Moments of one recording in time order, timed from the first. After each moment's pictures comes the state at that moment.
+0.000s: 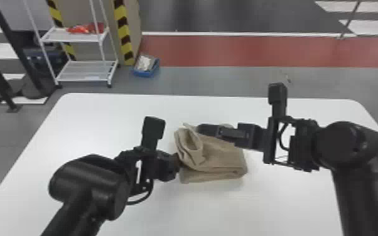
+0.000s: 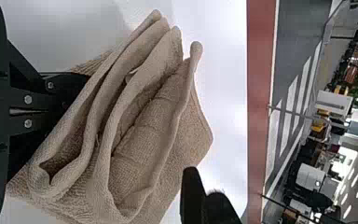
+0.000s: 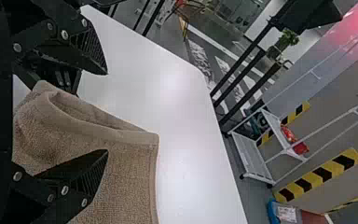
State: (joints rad) left arm -0.16 0.18 -0.34 -1.55 0.26 0.75 -0.36; right arm -0.27 0.00 -0.07 -1.73 -0.48 1.30 0.45
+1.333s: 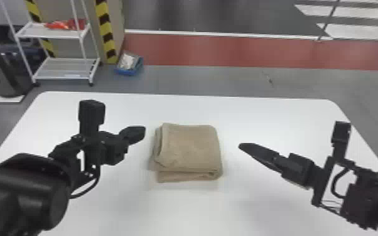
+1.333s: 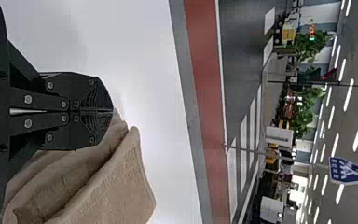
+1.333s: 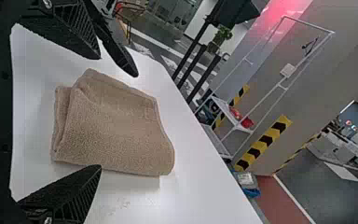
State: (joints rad) left arm -0.08 0.26 -0.17 -1.73 0.23 0.61 -0.31; right arm 0.06 -0.07 -0.41 -2.00 -0.73 1.30 0.48
